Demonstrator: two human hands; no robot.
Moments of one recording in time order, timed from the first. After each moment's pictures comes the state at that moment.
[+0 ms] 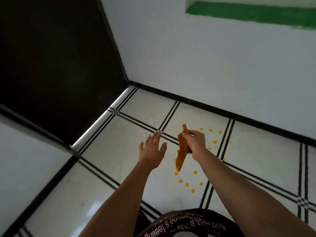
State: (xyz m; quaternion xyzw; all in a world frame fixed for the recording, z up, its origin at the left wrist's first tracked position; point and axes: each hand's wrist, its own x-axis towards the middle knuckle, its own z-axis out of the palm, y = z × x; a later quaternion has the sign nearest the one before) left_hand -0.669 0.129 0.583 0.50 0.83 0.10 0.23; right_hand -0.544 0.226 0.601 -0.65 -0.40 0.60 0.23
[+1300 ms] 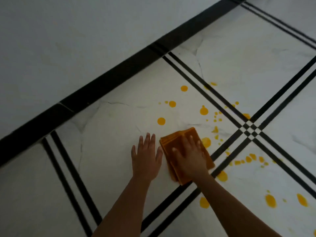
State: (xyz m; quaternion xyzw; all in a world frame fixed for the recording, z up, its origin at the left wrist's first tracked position) left_hand -0.712 0.673 -0.122 0.87 0.43 -0.11 0.20; right_hand -0.602 0.574 -0.131 -0.89 -0.28 0.32 0.16
